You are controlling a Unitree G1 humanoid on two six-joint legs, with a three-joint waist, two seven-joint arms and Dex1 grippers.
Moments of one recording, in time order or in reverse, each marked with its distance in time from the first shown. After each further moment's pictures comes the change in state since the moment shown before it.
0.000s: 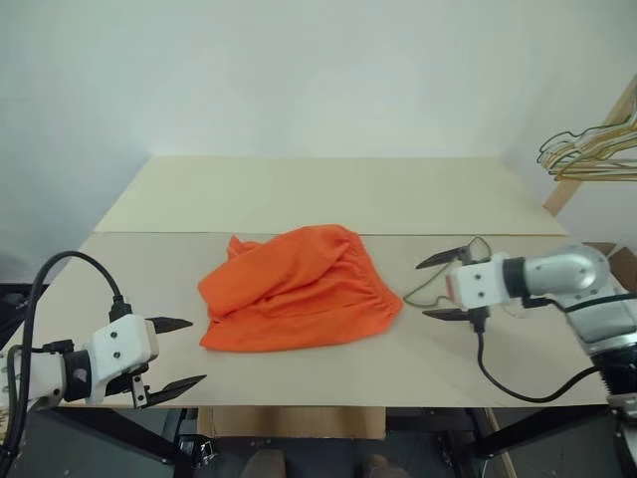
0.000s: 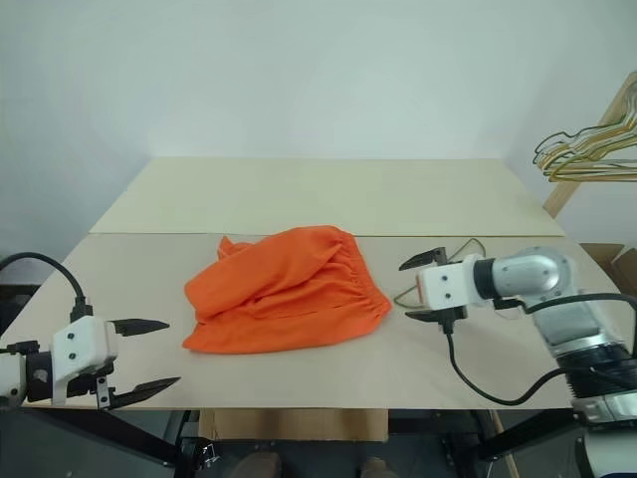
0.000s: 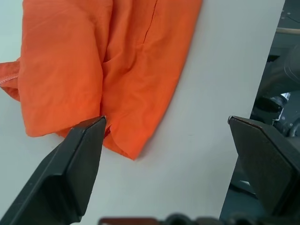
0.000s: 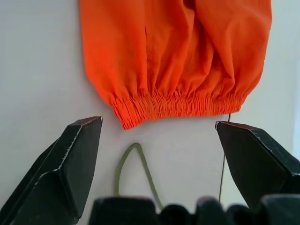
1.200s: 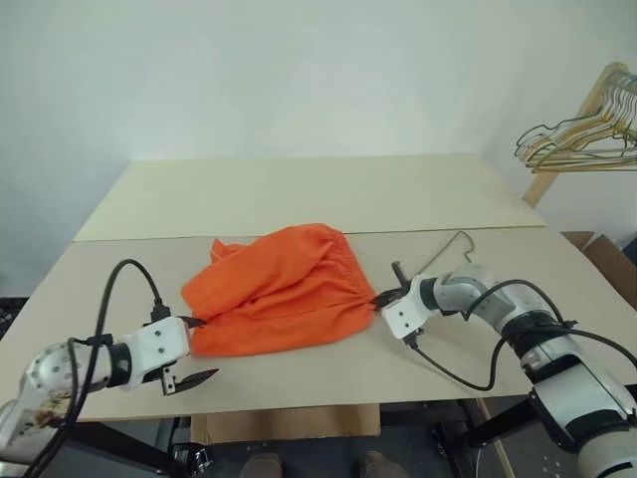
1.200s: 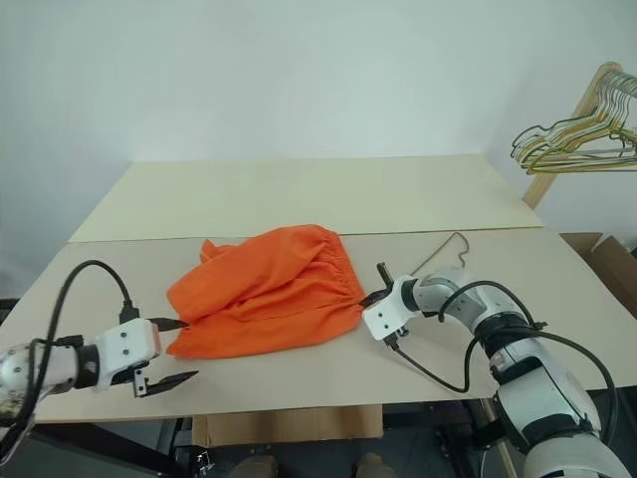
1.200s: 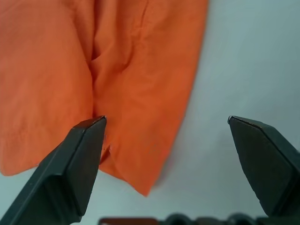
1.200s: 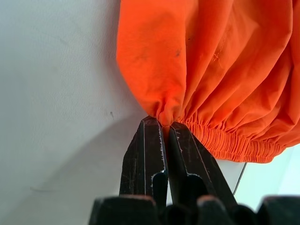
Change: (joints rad) left arm -0.206 -0.053 -0.296 0.223 0.230 -0.120 0.127; right arm -0.284 0.236 0.299 0.598 -0.441 -0.415 -0.405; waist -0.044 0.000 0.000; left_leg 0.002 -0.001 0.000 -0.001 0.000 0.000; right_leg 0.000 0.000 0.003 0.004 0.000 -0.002
